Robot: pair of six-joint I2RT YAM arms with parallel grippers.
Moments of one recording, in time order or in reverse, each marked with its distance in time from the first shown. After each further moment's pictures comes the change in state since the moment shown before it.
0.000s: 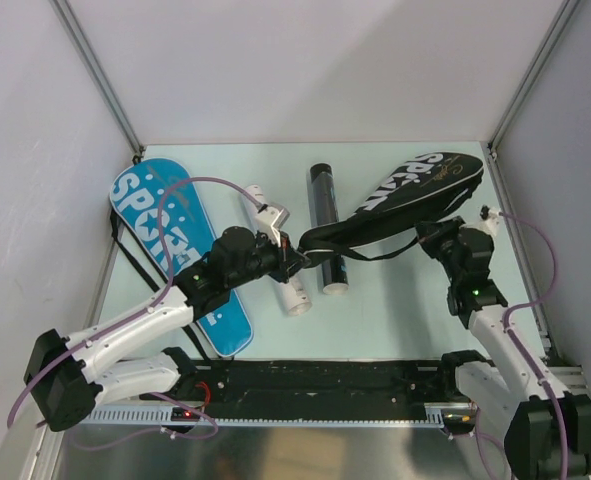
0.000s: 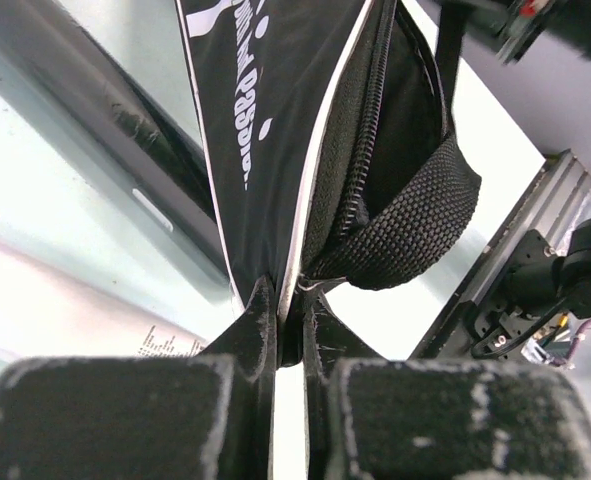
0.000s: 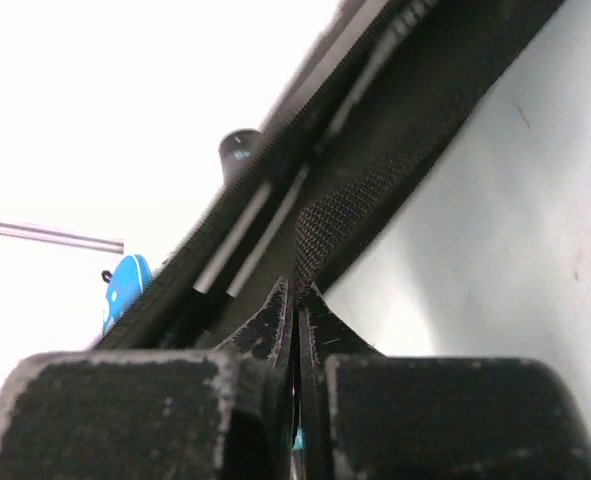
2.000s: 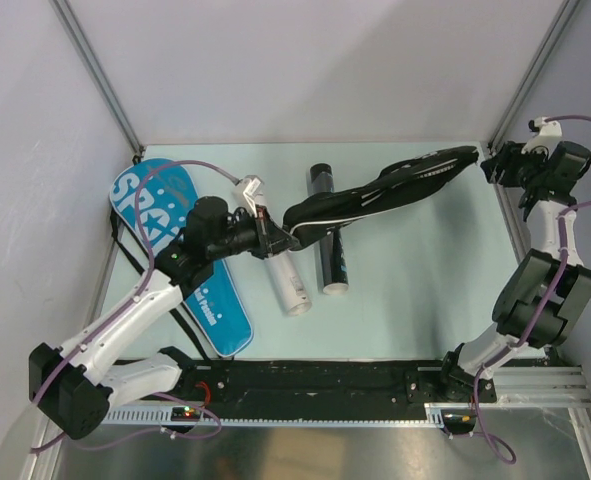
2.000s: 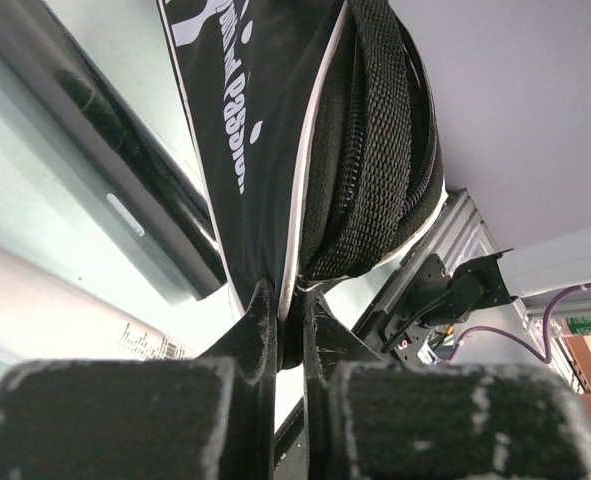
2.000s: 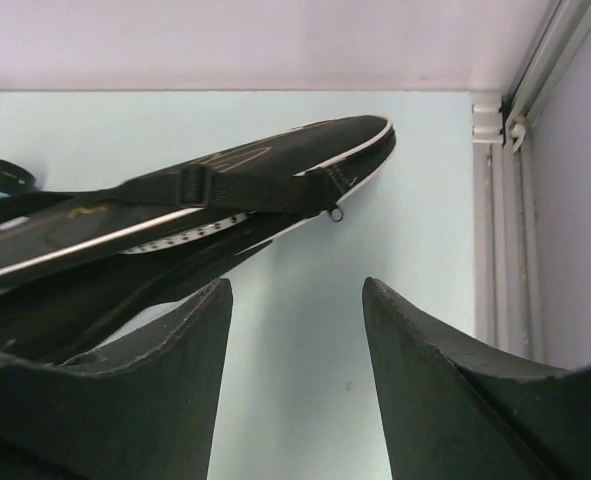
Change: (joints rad) left arm 0.225 0.011 0.144 -0.137 0.291 -0.144; right arm -0.586 0.717 0.834 -0.192 -0.655 -0.977
